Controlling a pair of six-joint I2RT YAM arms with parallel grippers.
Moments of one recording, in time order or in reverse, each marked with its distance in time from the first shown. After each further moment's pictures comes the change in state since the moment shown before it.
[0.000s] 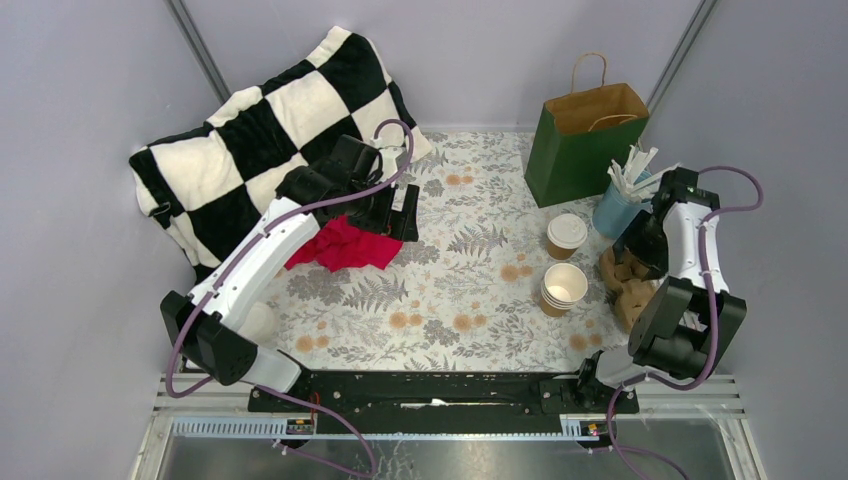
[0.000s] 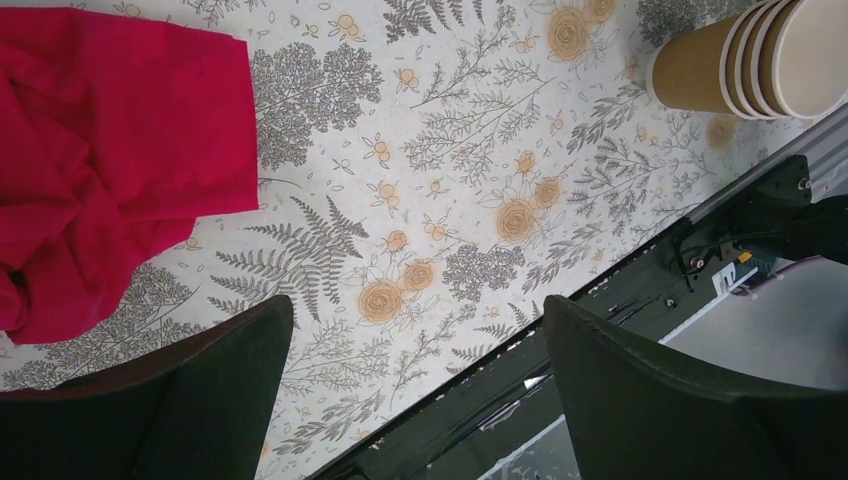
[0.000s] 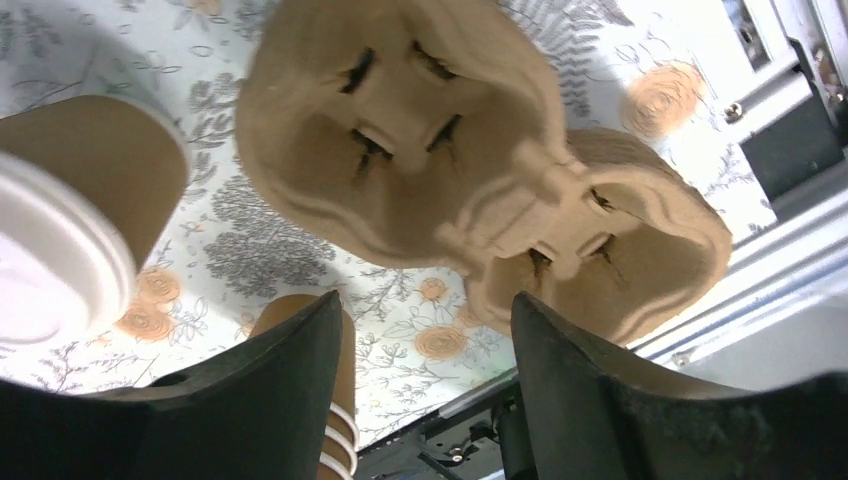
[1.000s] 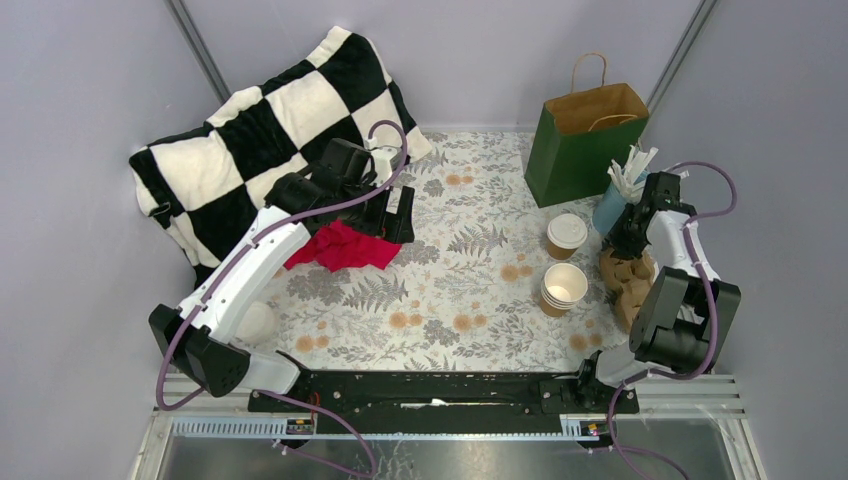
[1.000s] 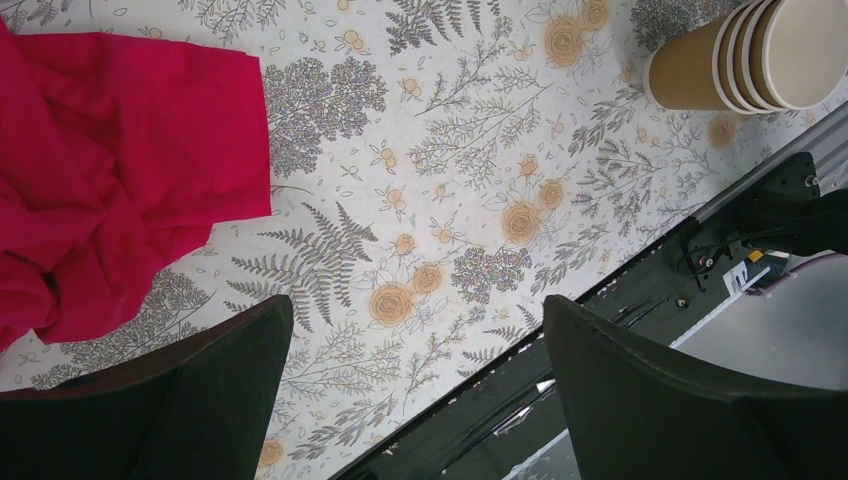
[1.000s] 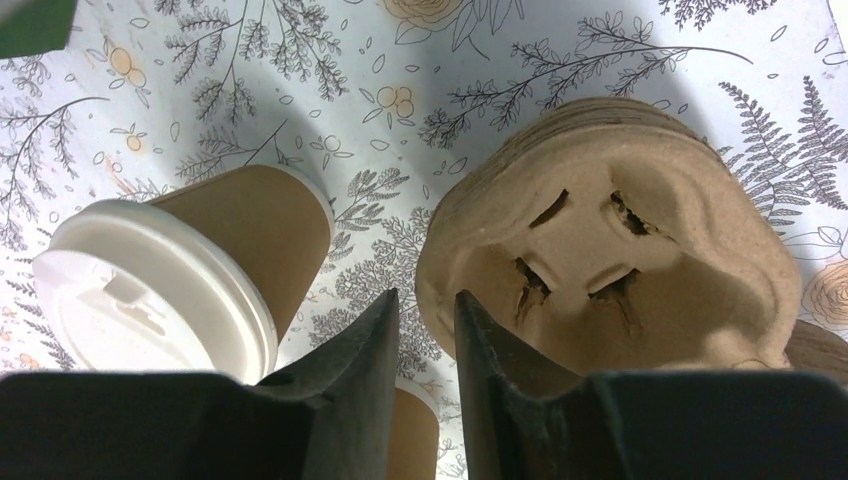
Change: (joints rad) left arm 0.002 -0.069 -0.034 0.022 -0.008 0.029; right arm 0.055 0.021 -0.153 0.403 -0.205 -0.017
